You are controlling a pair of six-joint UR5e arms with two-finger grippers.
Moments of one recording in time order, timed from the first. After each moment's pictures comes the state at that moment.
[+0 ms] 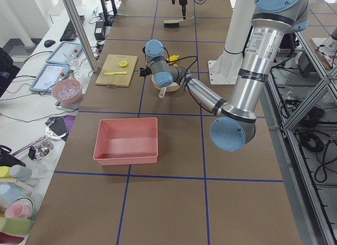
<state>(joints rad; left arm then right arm) -0.91 -1.84 -1.82 -2.19 -2.26 0.16 0.95 -1.96 1.92 -1.10 2.29 0.73</state>
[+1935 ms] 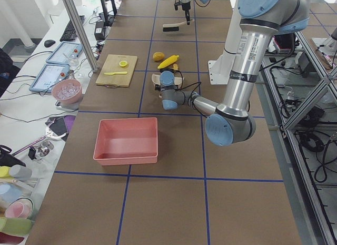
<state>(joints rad) -0.66 -1.85 -1.52 -2.65 -2.15 0.16 0.77 -1.87 2.07 -1.18 2.28 0.87</state>
